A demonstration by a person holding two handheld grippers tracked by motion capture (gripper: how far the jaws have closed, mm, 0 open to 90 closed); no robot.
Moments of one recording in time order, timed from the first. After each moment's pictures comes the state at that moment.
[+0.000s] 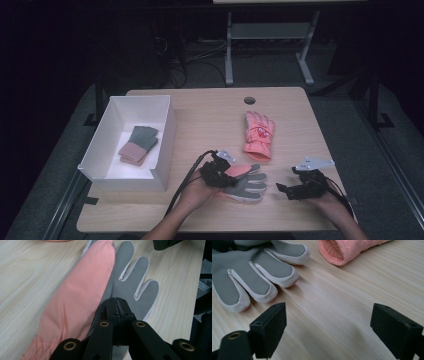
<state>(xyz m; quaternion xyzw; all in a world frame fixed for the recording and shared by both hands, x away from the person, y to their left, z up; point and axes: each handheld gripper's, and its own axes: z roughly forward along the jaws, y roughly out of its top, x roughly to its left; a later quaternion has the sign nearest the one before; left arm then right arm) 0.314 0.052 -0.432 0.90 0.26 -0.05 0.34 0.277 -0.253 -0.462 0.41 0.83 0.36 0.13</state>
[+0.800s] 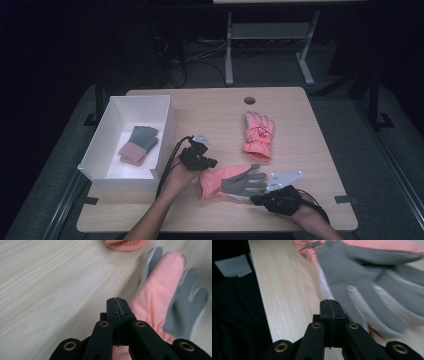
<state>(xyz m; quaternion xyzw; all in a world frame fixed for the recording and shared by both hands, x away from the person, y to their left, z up) 0.355 0.107 -0.432 0.88 0.33 0.02 0.35 0.242 -0.172 -0.451 0.25 0.88 0.39 0.02</state>
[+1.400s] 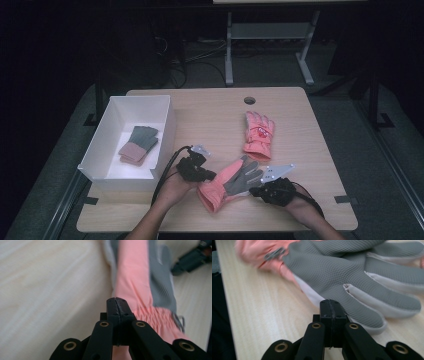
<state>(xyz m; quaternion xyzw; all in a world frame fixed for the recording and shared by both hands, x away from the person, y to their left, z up) 0.323 0.117 -0.434 0.89 0.30 -0.03 0.33 0.267 -0.167 -0.459 0.28 0.89 0.37 0.05</state>
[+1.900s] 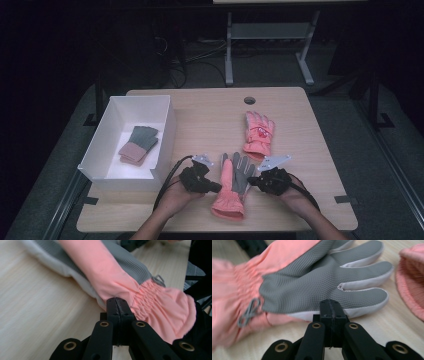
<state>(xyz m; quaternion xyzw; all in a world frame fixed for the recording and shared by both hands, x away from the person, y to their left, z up) 0.304 0.104 -0.445 0.89 0.27 -0.09 0.35 0.293 -0.162 -0.457 0.31 0.88 0.37 0.08</state>
